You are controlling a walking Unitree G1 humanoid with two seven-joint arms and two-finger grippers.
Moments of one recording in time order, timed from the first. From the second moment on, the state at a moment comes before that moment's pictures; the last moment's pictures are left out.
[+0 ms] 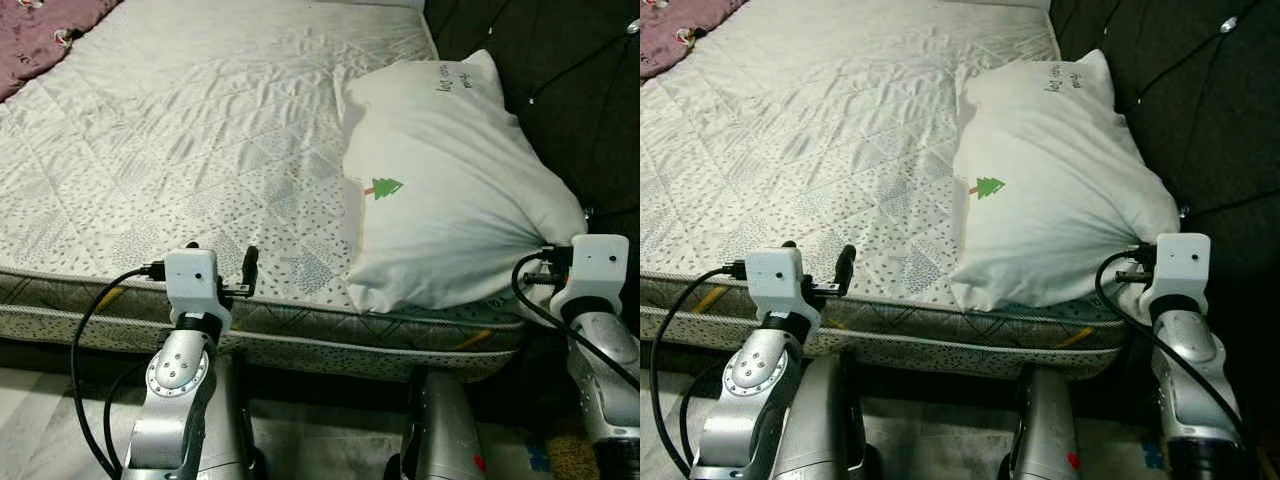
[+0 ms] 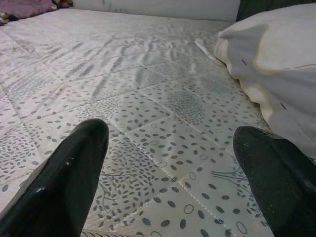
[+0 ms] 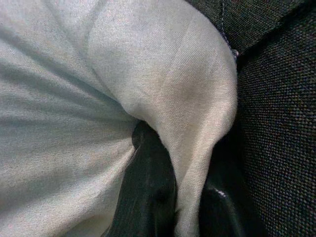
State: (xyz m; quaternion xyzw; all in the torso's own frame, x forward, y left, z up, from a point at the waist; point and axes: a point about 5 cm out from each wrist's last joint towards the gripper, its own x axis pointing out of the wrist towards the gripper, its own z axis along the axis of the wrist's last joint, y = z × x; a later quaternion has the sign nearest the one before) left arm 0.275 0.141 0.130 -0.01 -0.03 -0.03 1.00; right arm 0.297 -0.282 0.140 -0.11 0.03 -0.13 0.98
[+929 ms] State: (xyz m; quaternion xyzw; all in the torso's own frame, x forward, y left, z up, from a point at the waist) left arm 0.281 0.144 0.129 0.00 -0.03 -0.05 1.00; right arm 0.260 -0.247 0.131 -0.12 -0.01 -0.13 0.98
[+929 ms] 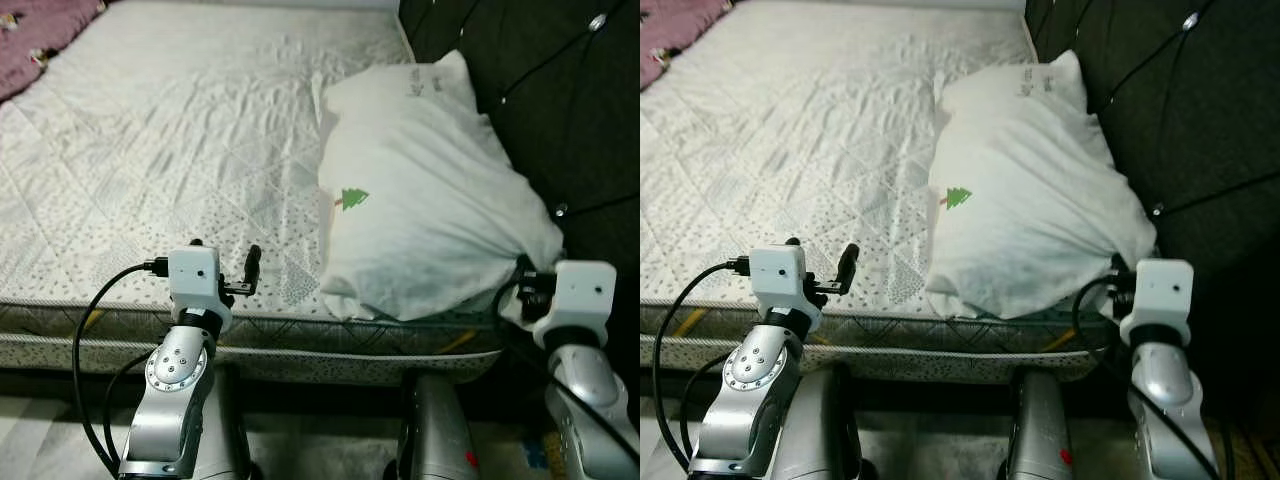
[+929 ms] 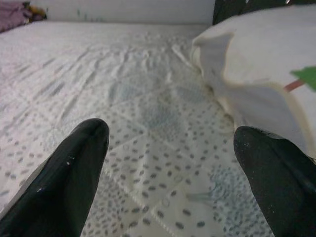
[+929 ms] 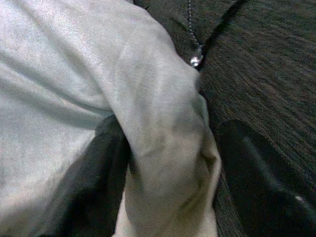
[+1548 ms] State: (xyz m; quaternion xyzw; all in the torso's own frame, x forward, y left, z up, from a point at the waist) left arm 0.287 0.143 0.132 -0.01 -0.04 -0.05 1.00; right arm 0.307 -0.200 0.182 -0.10 -0.11 -0.06 0.99
